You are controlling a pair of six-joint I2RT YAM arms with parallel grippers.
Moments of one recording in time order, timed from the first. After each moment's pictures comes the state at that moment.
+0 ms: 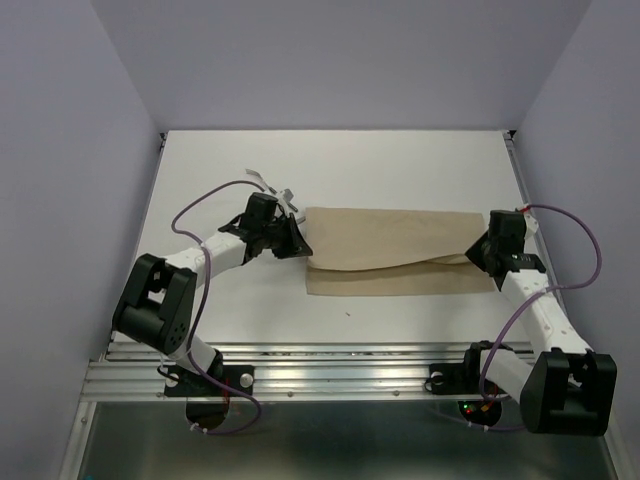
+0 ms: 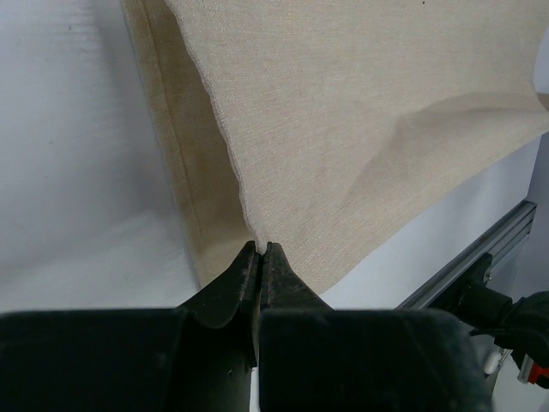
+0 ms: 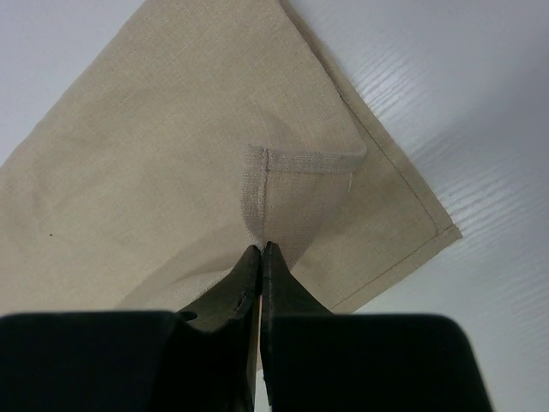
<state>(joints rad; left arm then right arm) -0.43 1.54 0.84 -0.11 0.40 -0.62 -0.07 1.05 0.66 -0.42 0.23 0.64</state>
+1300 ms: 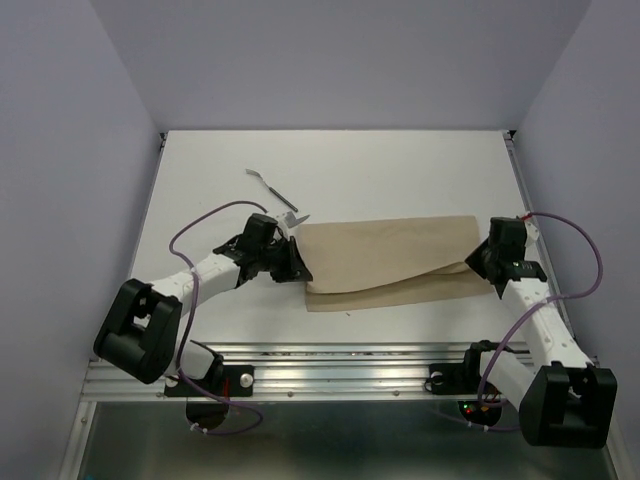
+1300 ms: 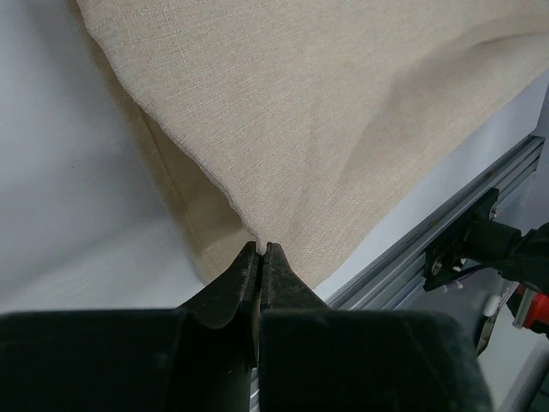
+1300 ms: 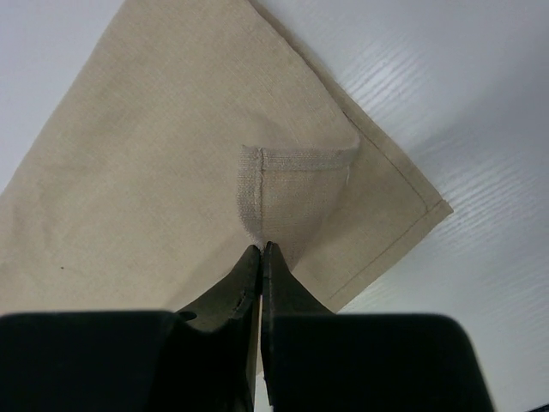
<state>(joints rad) -0.49 1.36 0.67 -0.15 0.44 -0.64 -0.07 0.98 0.63 -0.46 0.22 0.66</state>
